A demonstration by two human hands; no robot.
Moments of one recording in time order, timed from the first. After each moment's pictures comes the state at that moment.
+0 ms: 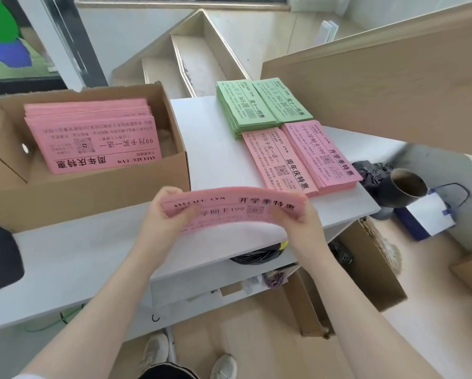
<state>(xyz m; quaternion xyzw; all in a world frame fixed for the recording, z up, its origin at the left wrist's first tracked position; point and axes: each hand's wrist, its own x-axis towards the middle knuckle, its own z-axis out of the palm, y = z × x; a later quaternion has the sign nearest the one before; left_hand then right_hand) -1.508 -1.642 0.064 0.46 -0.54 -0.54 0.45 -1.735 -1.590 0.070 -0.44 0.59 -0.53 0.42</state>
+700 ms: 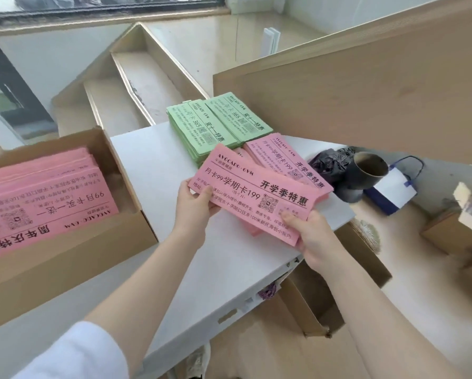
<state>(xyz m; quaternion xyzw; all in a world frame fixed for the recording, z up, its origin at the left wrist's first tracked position) -1.630 -1.741 0.084 0.49 -0.42 -0.65 0.40 -1.791 -1.621 0.085 -0.21 0.61 -0.58 0.49</state>
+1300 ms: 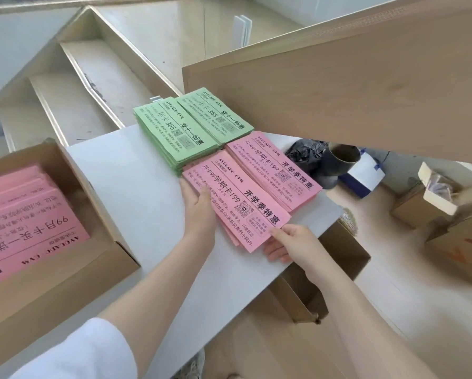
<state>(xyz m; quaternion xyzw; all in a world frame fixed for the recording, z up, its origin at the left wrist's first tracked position) -1.672 -1.767 0.048 0.47 -0.43 -0.67 0.39 -1.788 -1.627 0.074 -0.25 0.78 -0.37 0.44</state>
